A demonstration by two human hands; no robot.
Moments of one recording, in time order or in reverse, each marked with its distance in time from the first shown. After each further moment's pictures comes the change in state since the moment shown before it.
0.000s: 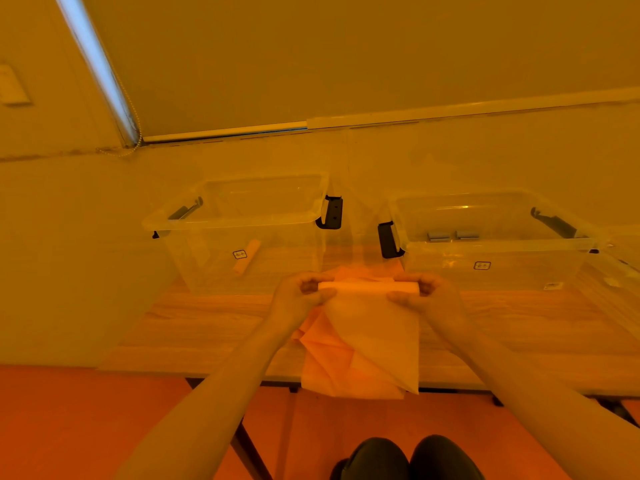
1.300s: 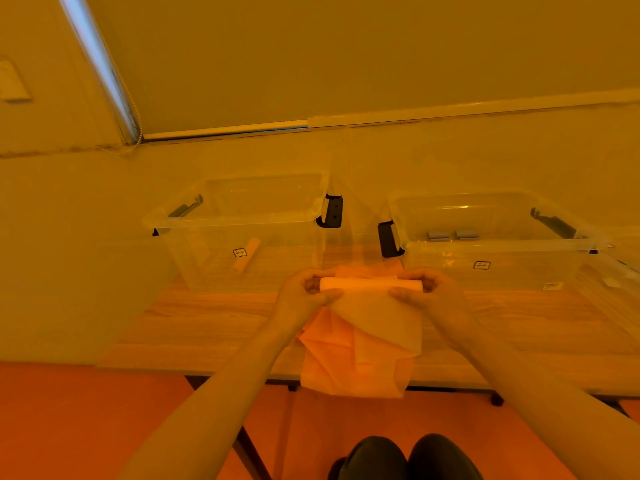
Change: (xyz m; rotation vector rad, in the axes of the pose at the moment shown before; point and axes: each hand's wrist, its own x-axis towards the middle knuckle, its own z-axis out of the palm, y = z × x) left_hand 0.001 -0.001 0.007 -0.042 -0.019 -0.010; right_hand 0.004 0.001 -0.004 -0.068 0.031 -0.035
